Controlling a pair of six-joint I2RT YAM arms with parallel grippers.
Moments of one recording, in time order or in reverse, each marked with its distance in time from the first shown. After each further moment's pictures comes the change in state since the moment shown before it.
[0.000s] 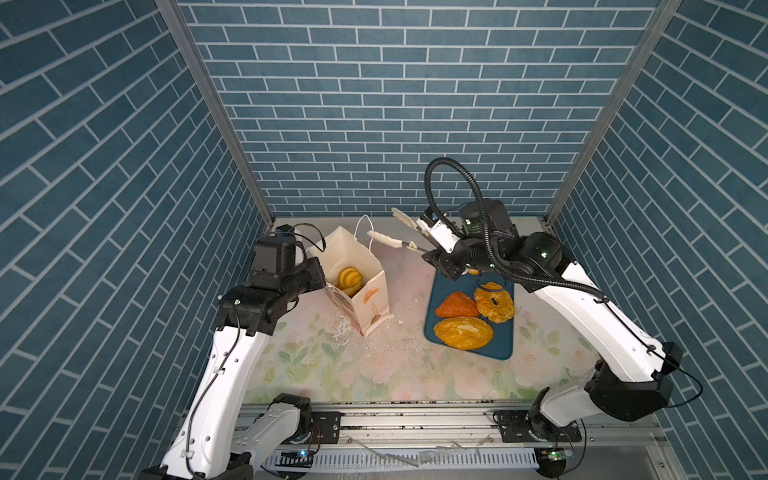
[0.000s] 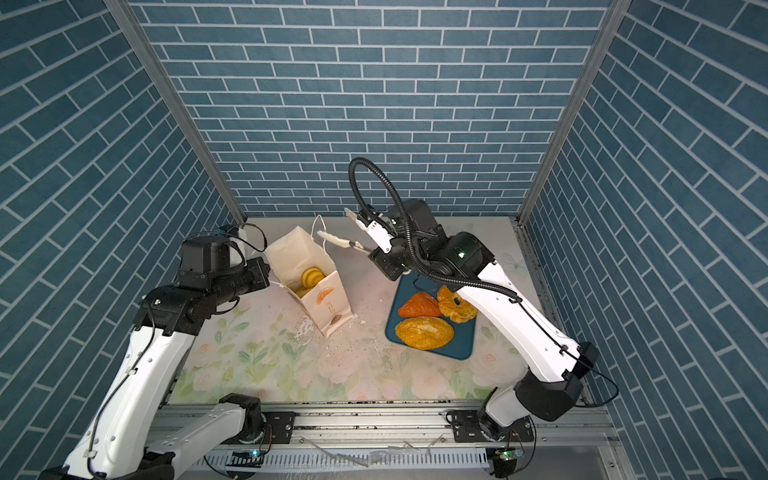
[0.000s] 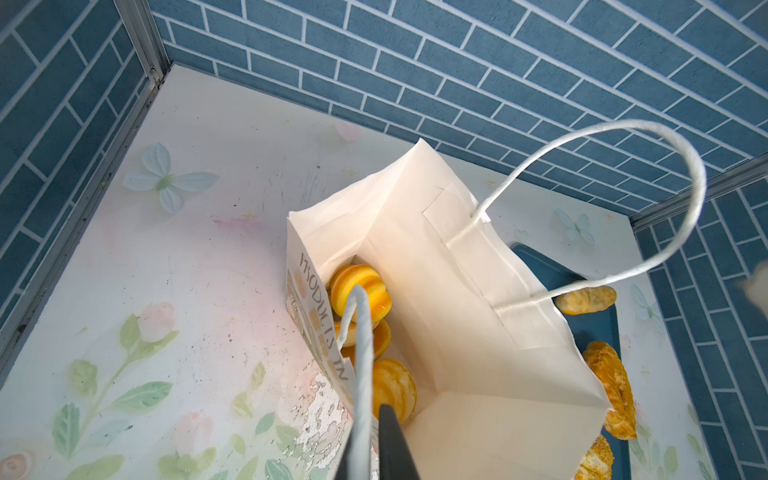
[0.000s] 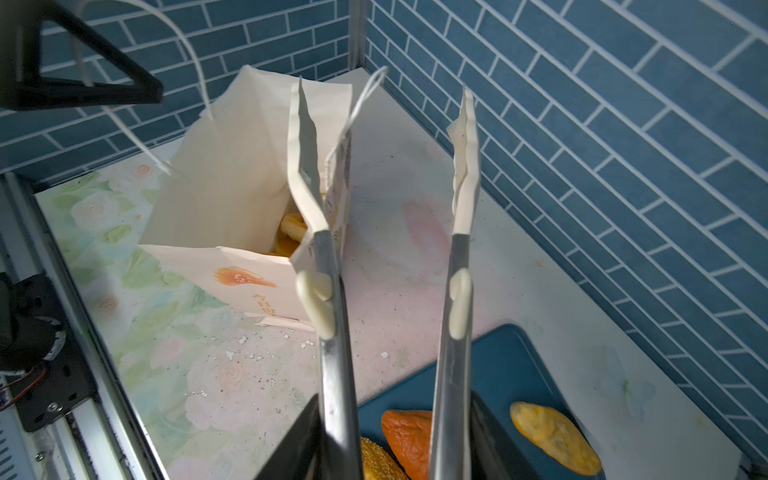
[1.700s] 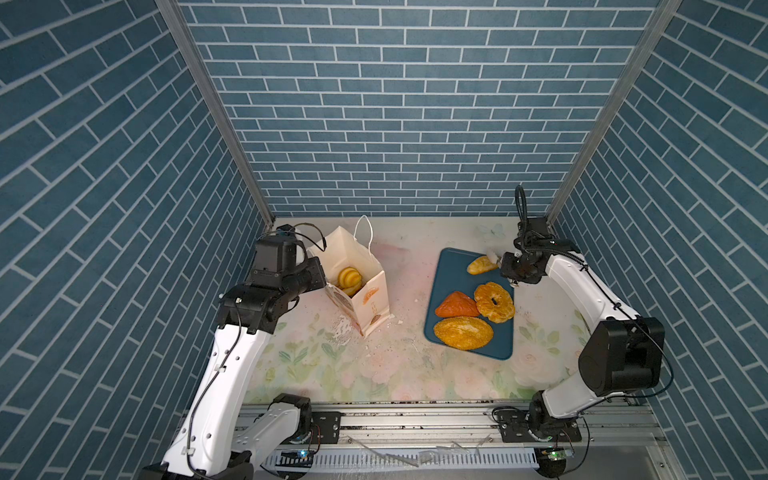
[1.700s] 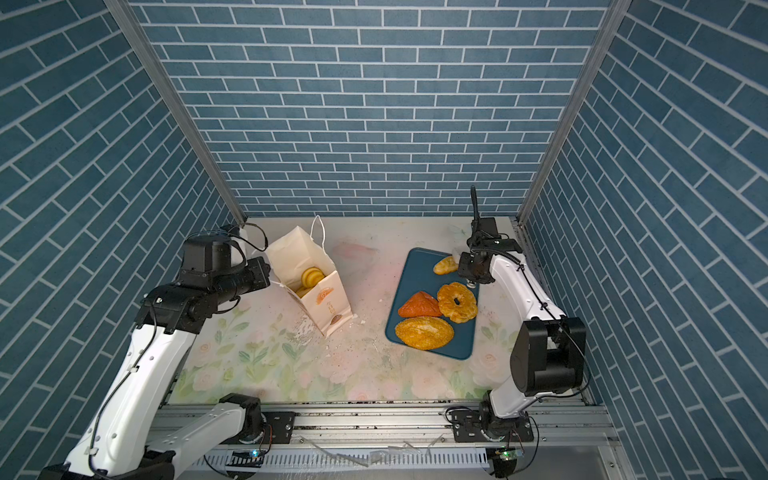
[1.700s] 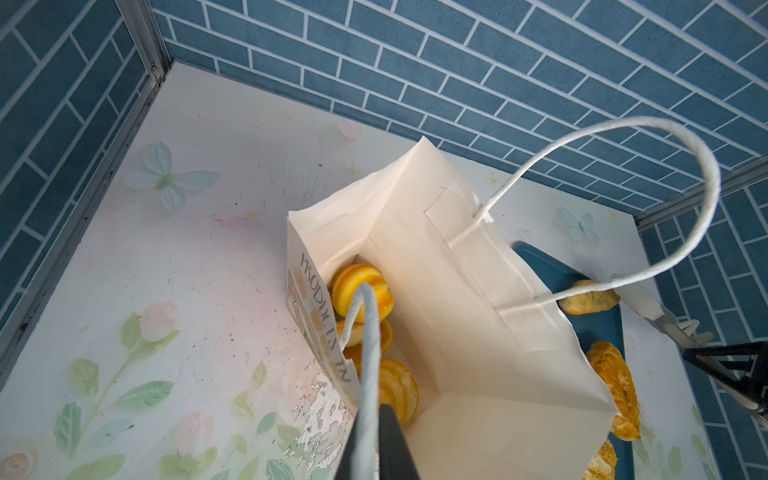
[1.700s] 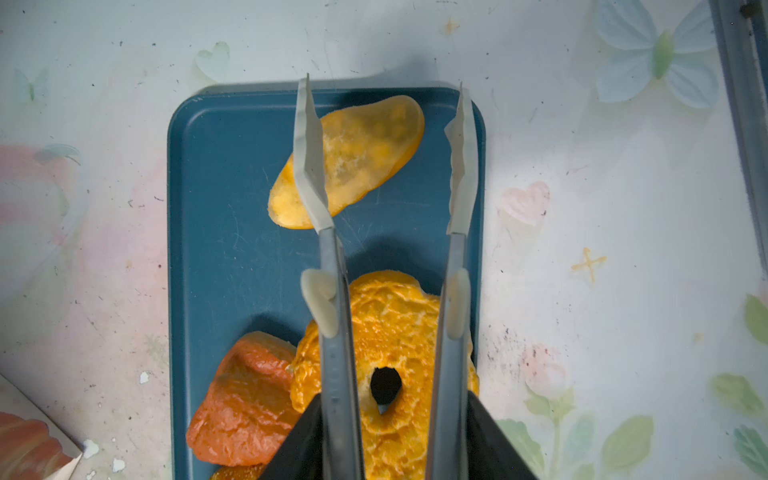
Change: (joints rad) left arm 0.000 0.008 0.000 0.000 -0.004 0.001; right arm -0.704 0.099 -0.539 0.148 -0.071 0.513
